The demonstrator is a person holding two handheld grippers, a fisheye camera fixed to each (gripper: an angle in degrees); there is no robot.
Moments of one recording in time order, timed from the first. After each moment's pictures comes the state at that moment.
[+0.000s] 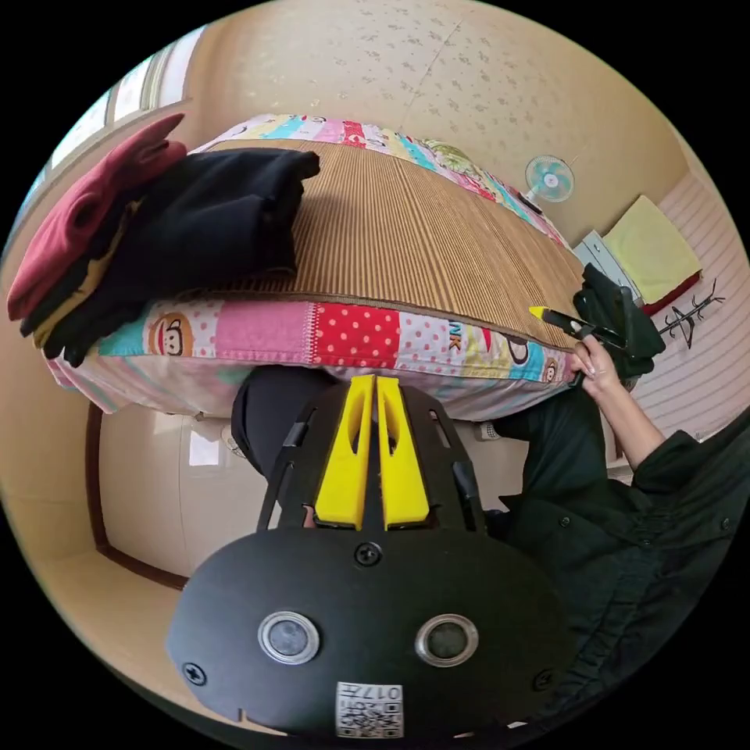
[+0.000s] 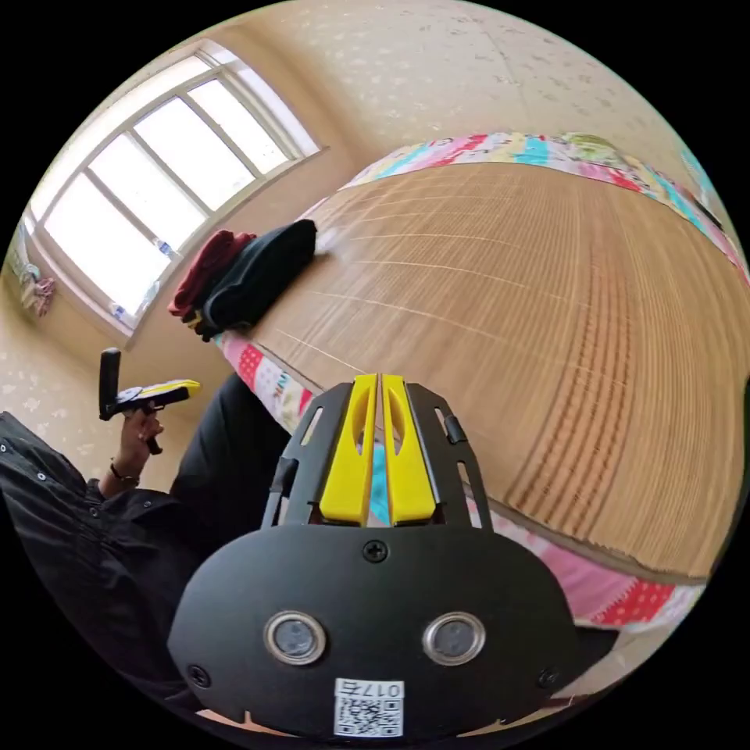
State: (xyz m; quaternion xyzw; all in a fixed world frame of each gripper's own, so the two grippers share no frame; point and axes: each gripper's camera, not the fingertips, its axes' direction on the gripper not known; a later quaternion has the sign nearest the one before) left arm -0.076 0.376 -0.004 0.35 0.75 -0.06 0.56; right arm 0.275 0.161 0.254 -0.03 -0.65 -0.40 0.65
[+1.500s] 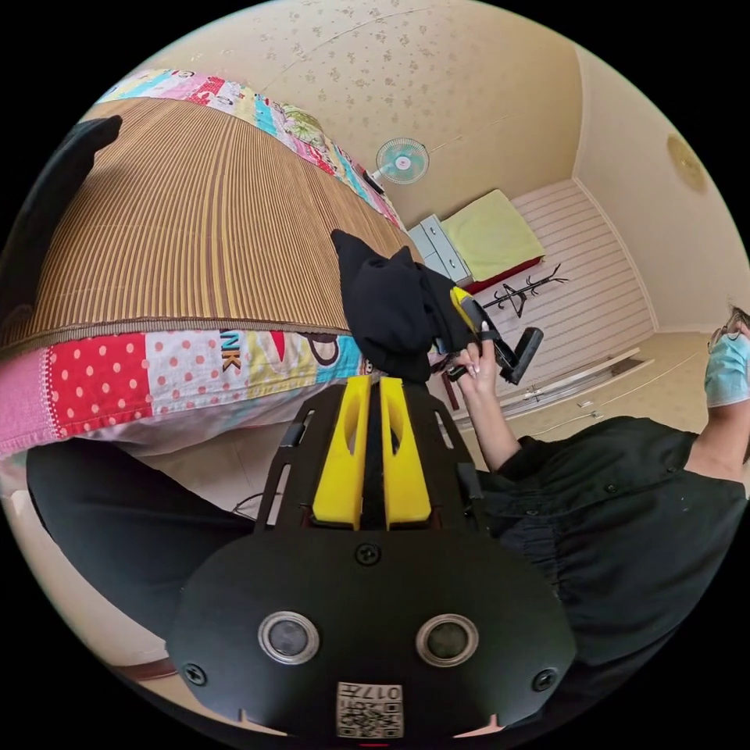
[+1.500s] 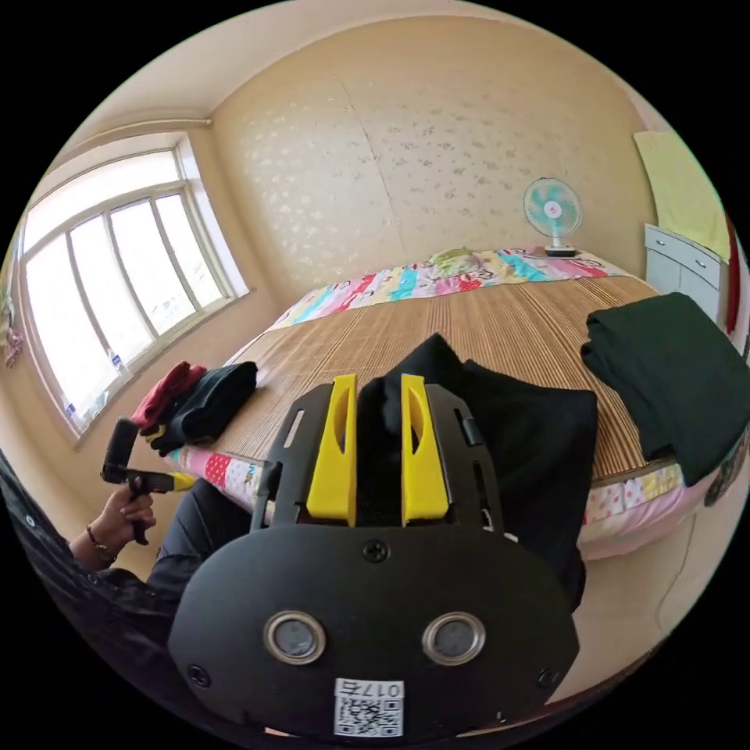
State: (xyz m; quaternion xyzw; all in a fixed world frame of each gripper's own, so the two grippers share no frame) left arm -0.087 0.299 -0.084 0.38 0.87 0.13 0.27; right arm 0.472 0.116 0.094 0.15 -0.63 -0.15 0.75
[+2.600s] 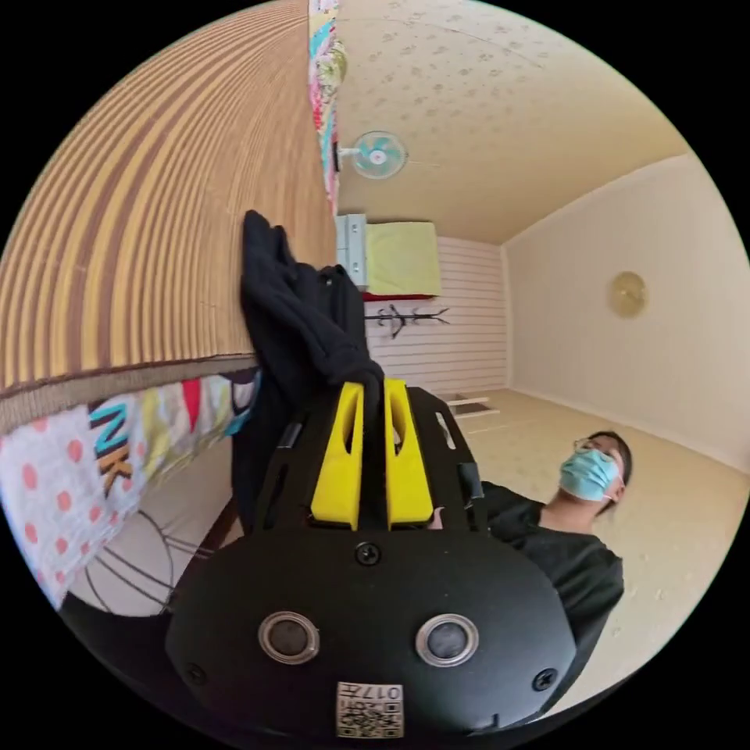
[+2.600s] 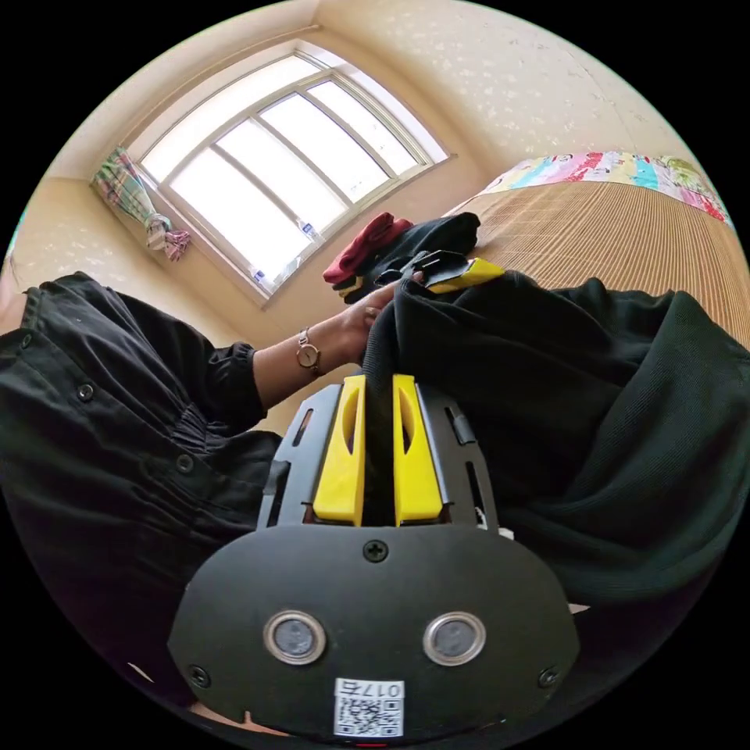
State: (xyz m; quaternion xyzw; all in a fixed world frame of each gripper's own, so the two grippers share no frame) left arm -0.018 0.146 -0.060 0.21 0.94 0.25 -0.03; right arm 0.455 0.260 -0.008 -0.03 -0.78 -0.43 0.44
